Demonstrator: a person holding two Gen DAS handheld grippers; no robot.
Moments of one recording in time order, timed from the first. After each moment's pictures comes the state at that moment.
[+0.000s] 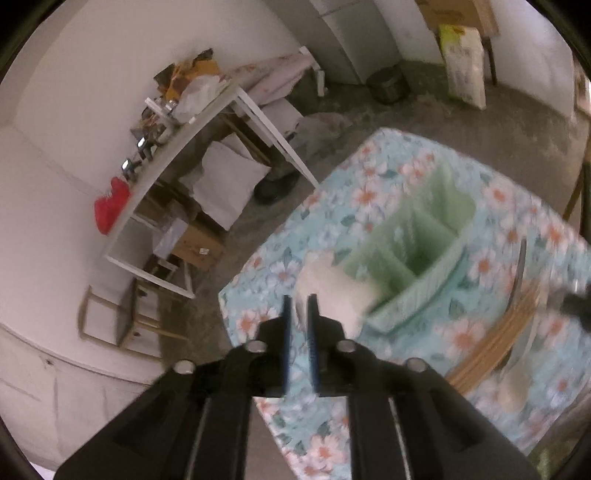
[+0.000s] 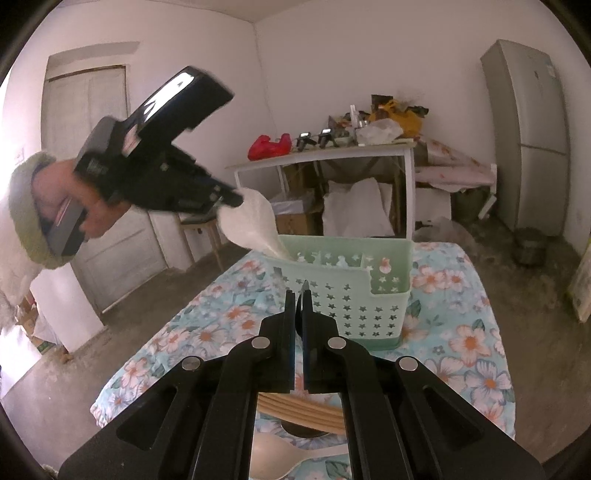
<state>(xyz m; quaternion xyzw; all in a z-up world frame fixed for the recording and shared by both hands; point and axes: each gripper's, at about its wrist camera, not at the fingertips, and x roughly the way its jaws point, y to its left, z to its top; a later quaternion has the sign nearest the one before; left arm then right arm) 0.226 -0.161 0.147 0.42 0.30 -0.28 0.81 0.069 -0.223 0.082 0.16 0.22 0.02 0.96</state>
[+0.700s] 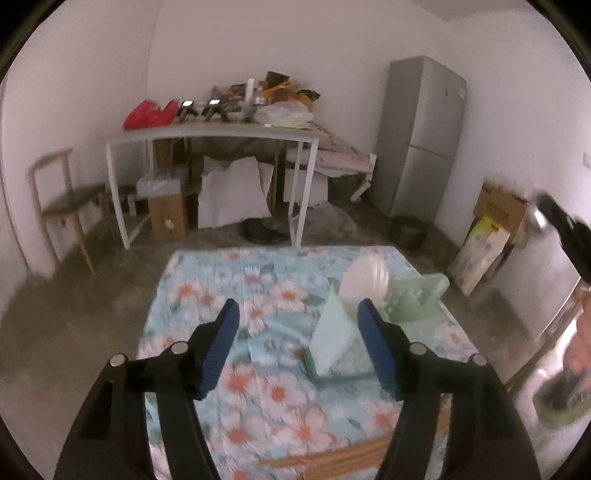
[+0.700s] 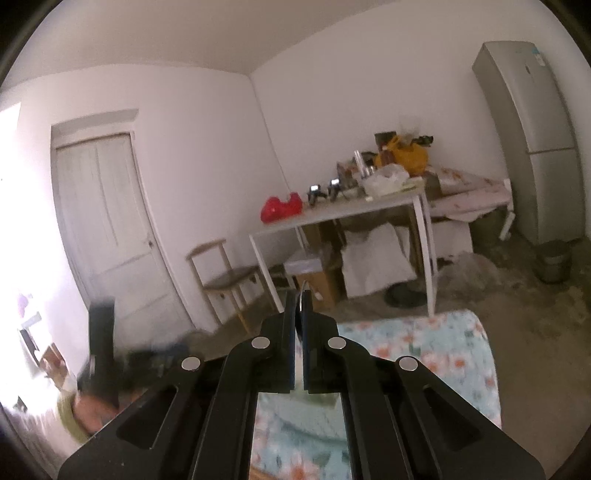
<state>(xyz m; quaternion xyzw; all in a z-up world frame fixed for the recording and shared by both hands) 0.214 -0.037 0.112 0.01 0.29 -0.30 0.91 0.115 -0.326 0.153 0.23 0.12 0.06 0.96</state>
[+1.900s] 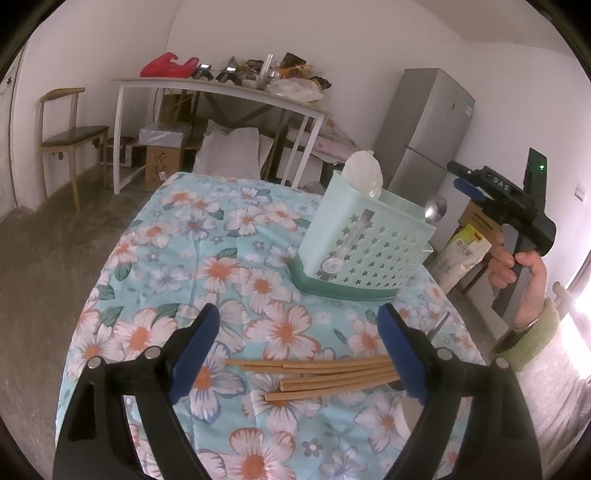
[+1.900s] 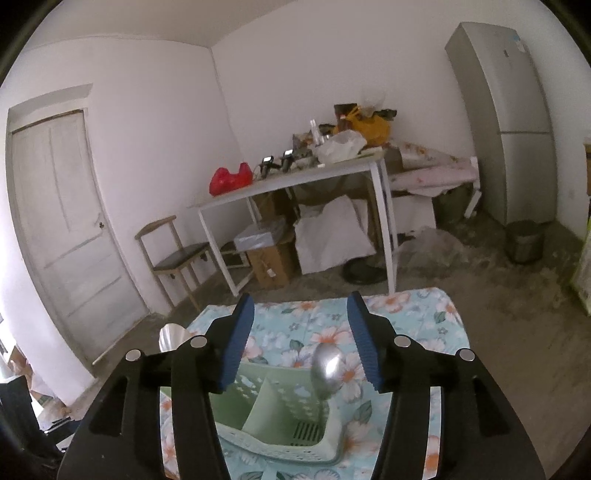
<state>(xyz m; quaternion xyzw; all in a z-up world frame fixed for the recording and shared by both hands) 0.154 0.006 0.026 -0.06 0.33 -0.31 0.89 0.176 -0.347 0.080 0.22 0.18 -0.02 0.96</state>
